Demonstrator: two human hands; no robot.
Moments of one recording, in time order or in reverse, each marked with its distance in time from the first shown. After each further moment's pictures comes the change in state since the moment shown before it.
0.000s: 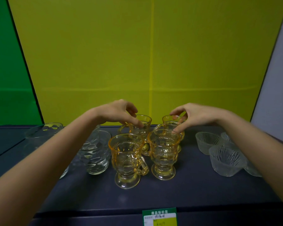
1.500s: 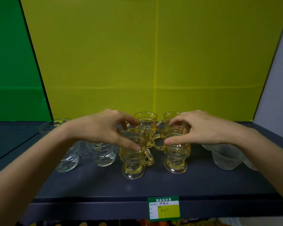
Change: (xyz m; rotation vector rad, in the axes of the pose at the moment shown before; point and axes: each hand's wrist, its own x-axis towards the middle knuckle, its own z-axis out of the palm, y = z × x) left_hand -0.097 0.021 -0.001 0.297 -0.041 0.127; right_hand -0.072 -0.062 0.021 -0.285 0.085 -0.096
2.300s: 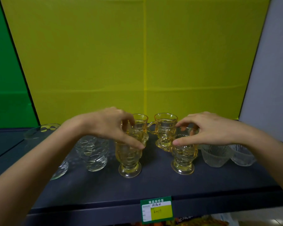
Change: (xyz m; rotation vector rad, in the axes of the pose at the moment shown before) left_hand 0.036 0.006 0.000 0.253 -0.033 0.026; right_hand -0.023 0.023 -0.008 0.017 -0.020 0.105
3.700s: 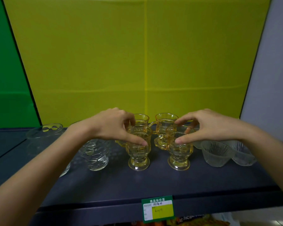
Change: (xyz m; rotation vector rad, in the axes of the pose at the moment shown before) left_hand 0.008 -0.006 0.014 0.004 0.168 0.006; right_hand 0.006 0.007 0.001 0.142 0.033 -0.007
